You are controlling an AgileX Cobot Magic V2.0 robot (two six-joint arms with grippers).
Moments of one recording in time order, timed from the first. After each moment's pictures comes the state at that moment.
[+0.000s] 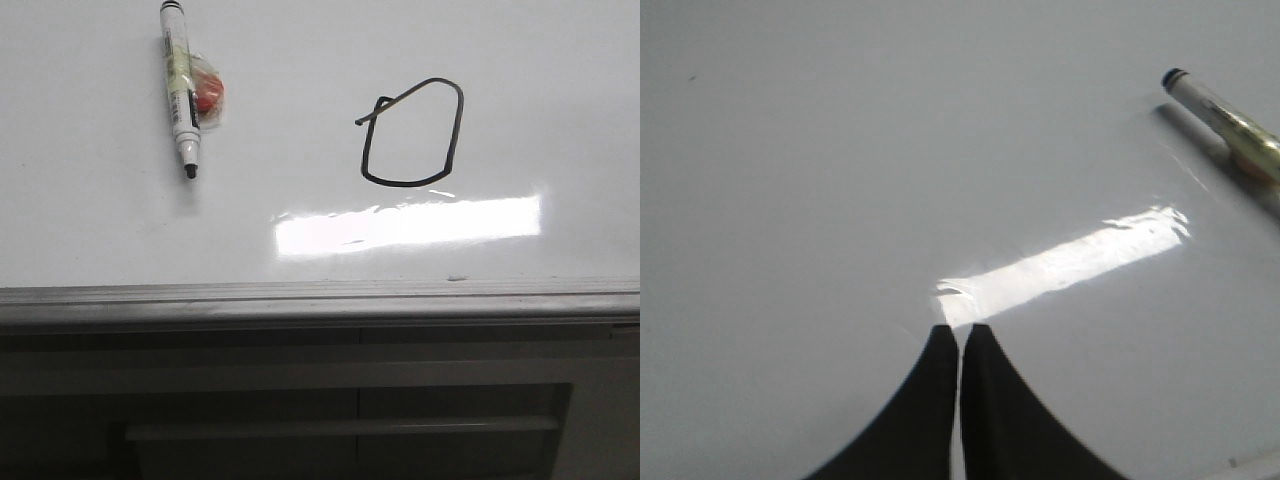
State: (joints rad) left arm -0.20 0.00 0.00 -0.20 0.00 0.35; right arm 0.40 0.30 -0.31 0.75 0.16 -0.90
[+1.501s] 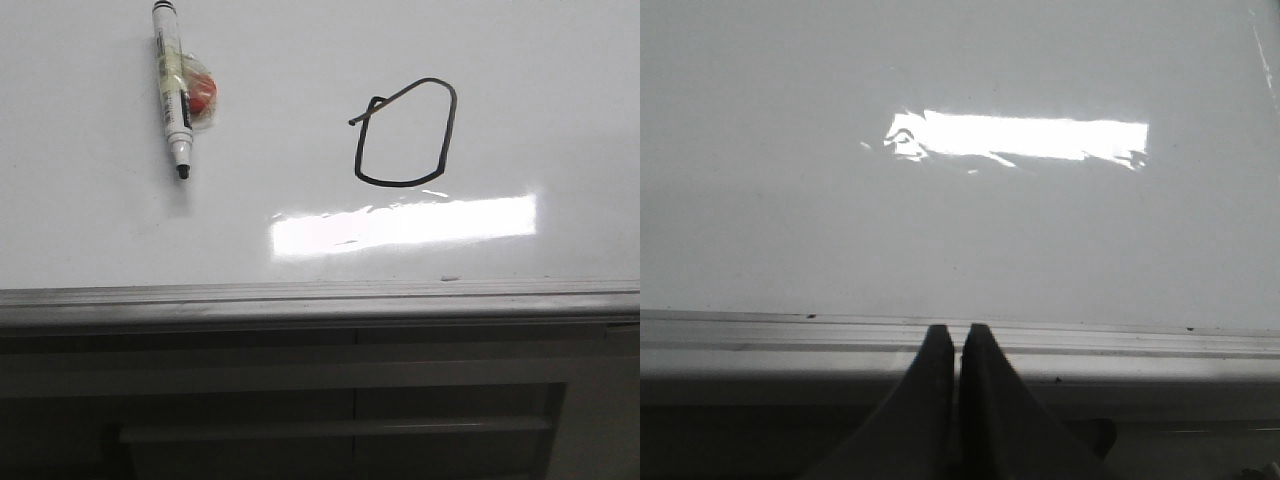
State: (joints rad) left arm -0.10 0.00 0.00 -0.28 0.34 0.07; right arm 0.40 0.30 -0.14 0.75 -0.07 -0.89
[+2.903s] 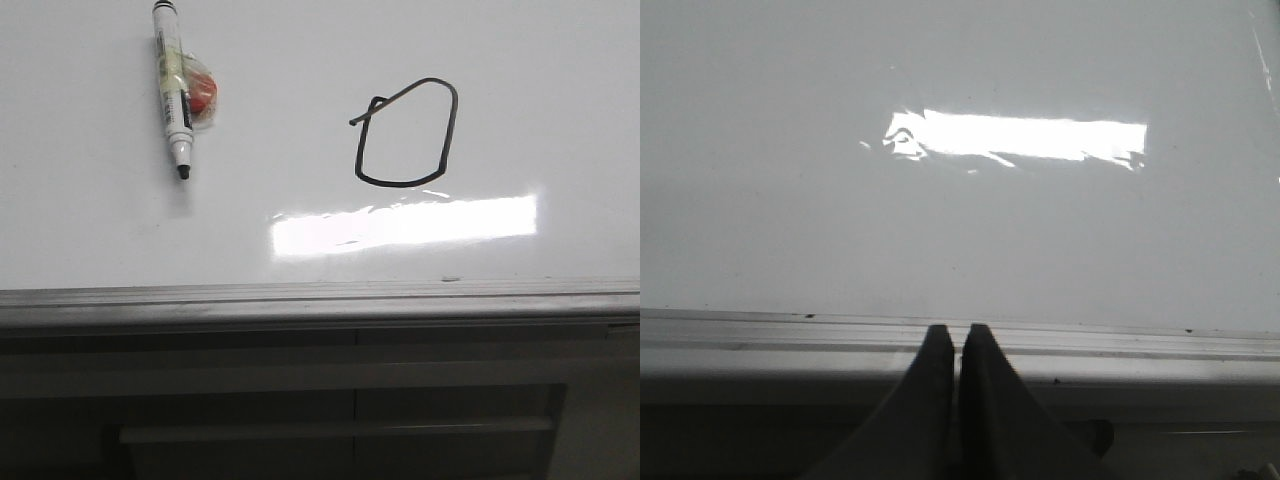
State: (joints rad) left arm -0.10 0.00 0.00 -0.28 0.34 0.06; right arm 0.05 -0.01 0.01 -0.11 0.32 0.00
